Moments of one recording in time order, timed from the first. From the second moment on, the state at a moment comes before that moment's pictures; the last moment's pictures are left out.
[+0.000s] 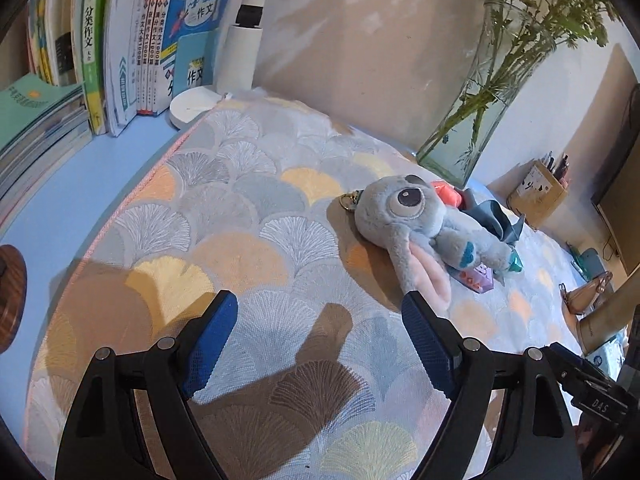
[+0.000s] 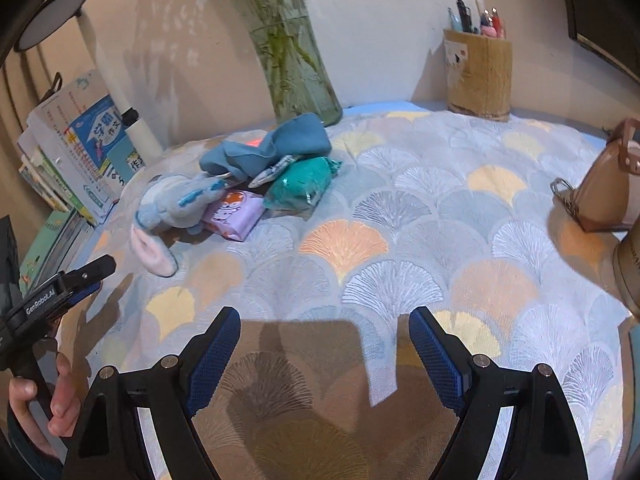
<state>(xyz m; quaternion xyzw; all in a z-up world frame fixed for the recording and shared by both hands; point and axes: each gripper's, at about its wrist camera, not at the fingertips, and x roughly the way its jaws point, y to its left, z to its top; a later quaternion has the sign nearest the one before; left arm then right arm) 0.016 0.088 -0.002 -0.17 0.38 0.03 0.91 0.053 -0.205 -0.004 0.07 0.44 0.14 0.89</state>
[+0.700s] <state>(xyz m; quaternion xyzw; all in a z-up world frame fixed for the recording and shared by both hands) 0.099 0.075 0.015 -0.28 0.41 -0.03 0.87 0.136 -0.189 0.014 0.06 0.48 0.15 0.86</state>
